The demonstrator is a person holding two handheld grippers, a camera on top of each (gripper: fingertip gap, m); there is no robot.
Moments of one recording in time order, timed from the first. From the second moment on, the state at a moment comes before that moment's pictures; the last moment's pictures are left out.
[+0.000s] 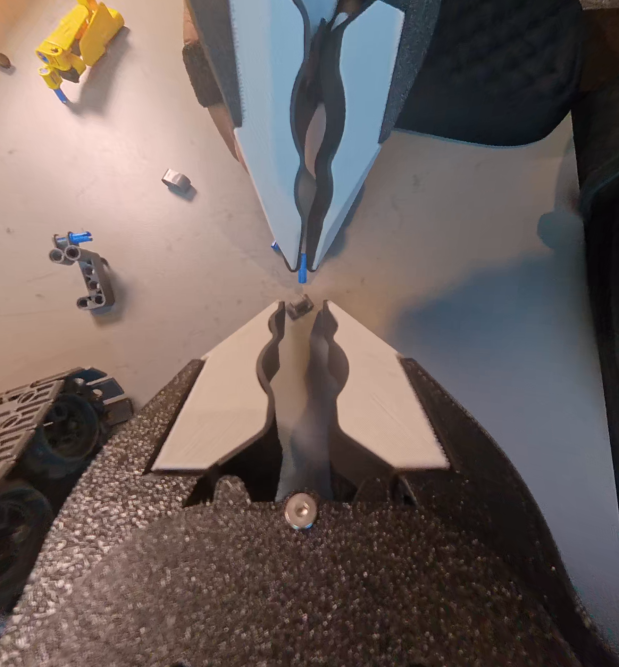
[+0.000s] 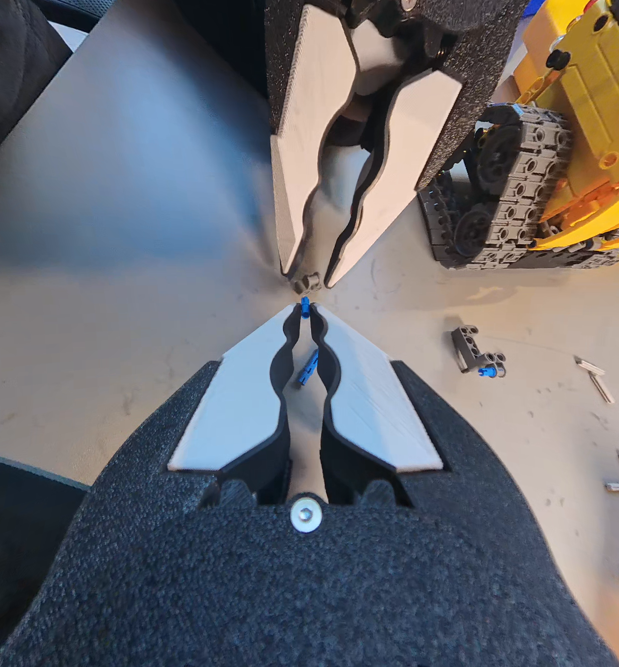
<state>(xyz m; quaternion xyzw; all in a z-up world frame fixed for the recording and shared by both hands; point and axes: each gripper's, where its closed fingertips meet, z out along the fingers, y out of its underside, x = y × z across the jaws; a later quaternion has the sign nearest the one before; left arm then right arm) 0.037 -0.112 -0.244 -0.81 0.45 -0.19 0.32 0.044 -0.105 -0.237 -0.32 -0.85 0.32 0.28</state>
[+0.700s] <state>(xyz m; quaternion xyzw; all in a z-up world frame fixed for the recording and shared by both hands) 0.037 -0.116 -0.251 -0.76 0.54 -0.19 0.30 0.047 -0.102 -0.219 -0.32 -0.81 0.38 0.30</state>
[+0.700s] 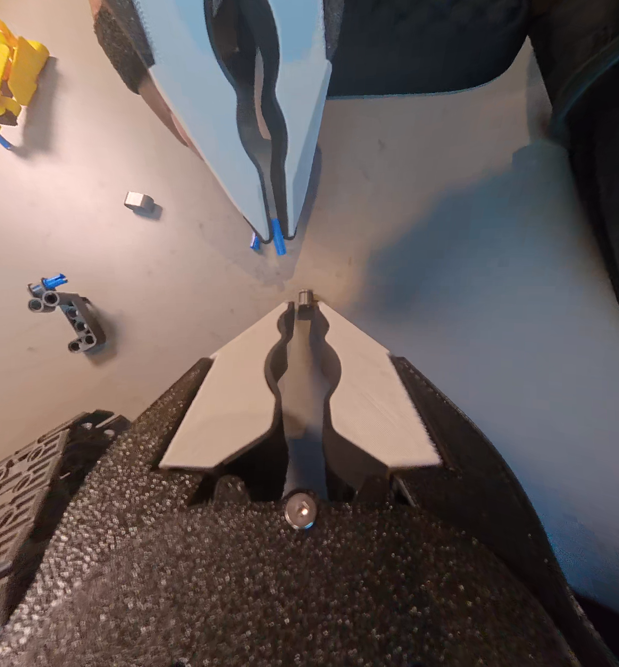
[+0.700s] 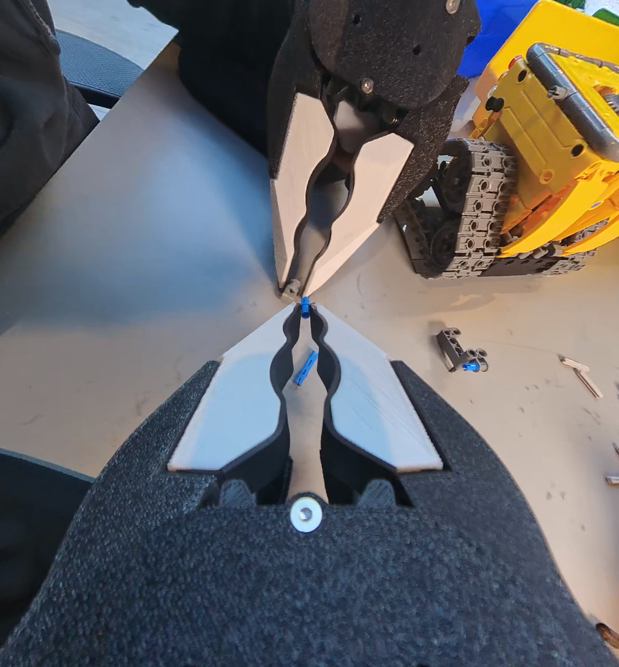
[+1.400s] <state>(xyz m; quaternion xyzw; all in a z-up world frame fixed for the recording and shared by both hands) 0.046 -0.089 -0.179 -0.72 0.43 -0.27 0.47 0.042 -0.092 -0.165 -0.34 -0.73 0.48 0.35</state>
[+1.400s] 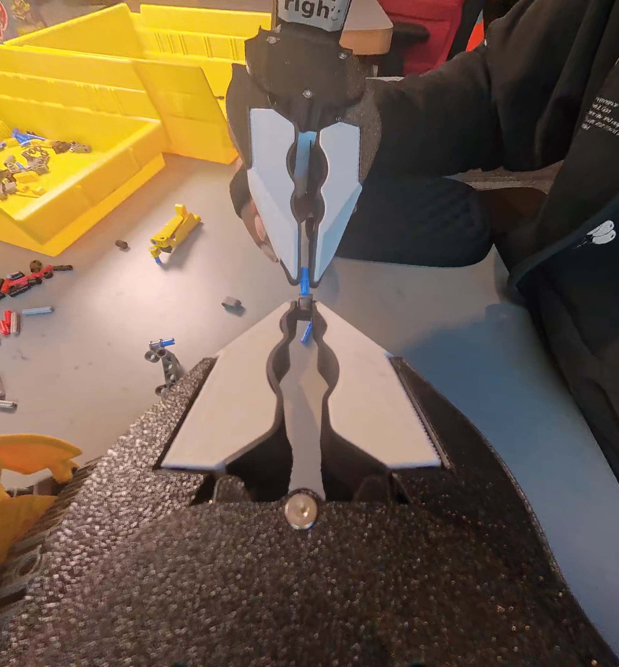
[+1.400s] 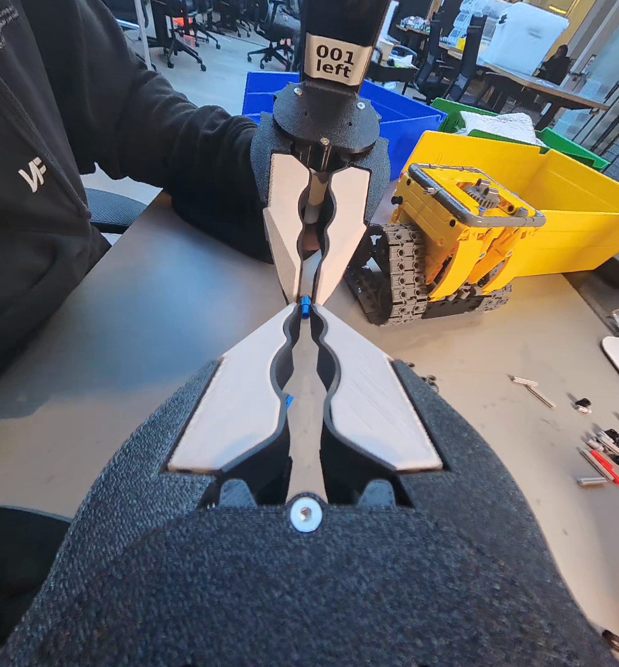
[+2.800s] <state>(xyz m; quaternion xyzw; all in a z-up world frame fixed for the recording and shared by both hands) 0.032 -0.068 -0.216 -0.79 0.44 -0.09 0.43 0.025 -0.073 -0.203 -0.45 -0.74 0.38 0.32</state>
